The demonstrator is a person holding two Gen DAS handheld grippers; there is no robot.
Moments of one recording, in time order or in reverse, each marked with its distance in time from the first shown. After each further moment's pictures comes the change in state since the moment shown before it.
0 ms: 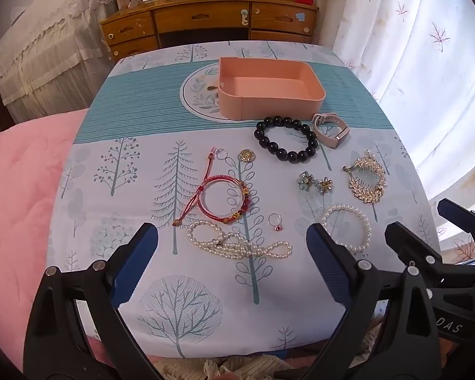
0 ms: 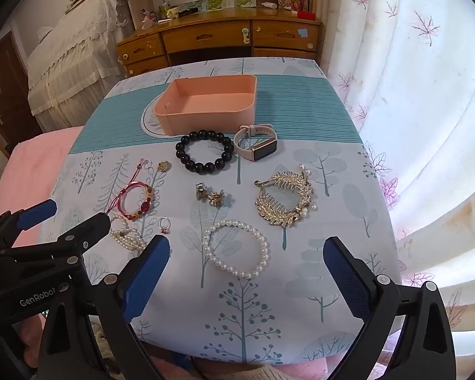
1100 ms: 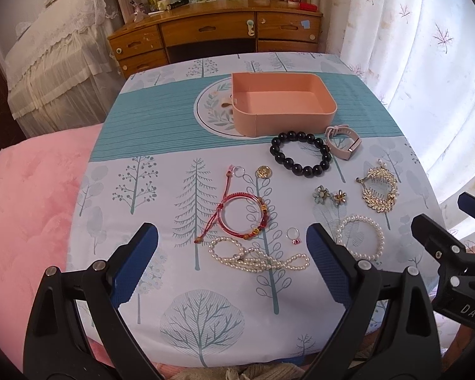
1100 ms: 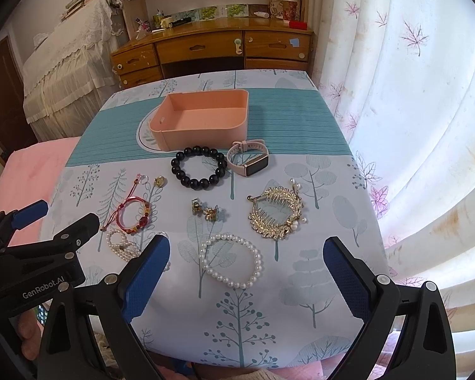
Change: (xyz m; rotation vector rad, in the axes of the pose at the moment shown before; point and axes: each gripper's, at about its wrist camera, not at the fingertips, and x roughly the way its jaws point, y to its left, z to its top) left arm -0.011 0.007 0.011 0.035 -0.050 0.060; right arm -0.017 -0.003 0.010 0.020 -0.054 -0.035
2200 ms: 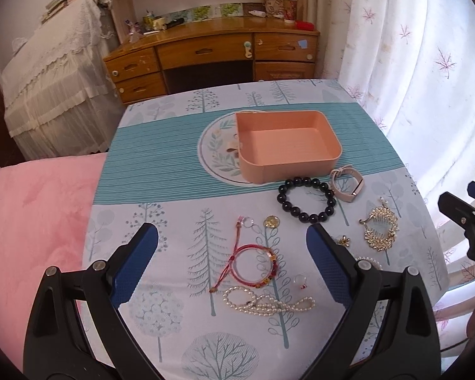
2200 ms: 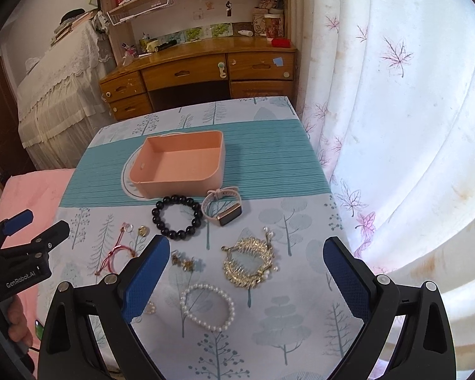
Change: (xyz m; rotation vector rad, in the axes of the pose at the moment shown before) left arm -0.008 0.018 0.059 0.030 -0.064 -0.034; right arm -0.015 -0.053 0.056 0.068 -0.084 -0.013
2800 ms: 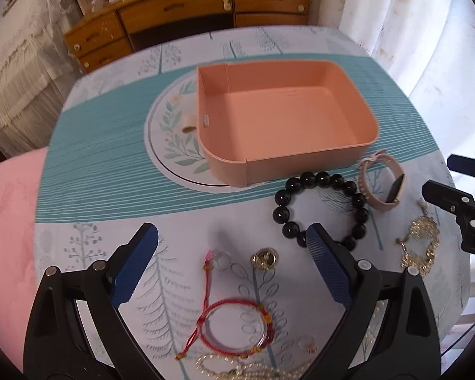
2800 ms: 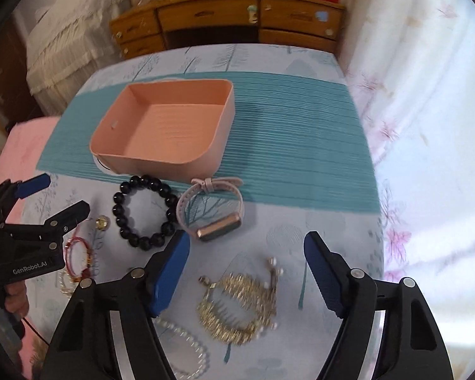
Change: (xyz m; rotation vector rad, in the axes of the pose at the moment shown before) left arm 0.169 -0.033 0.029 0.052 0.222 -0.048; right arm 0.164 0.003 0.044 -0.187 0.261 0.079
